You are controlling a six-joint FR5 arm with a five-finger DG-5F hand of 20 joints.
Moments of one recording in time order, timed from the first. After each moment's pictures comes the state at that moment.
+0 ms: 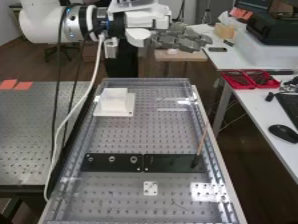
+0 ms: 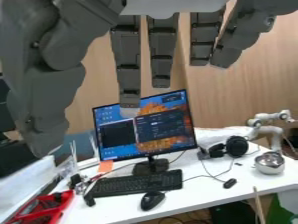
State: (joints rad) arm 1.60 -1.77 -1.65 -2.82 -1.48 -0.60
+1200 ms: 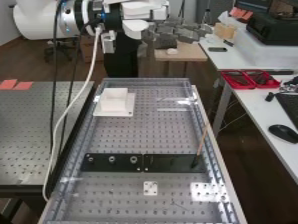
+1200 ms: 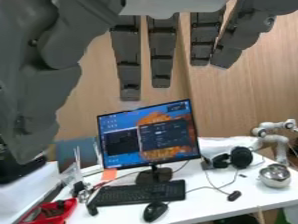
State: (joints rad) arm 1.60 -1.73 -1.66 -2.82 -1.50 -0.62
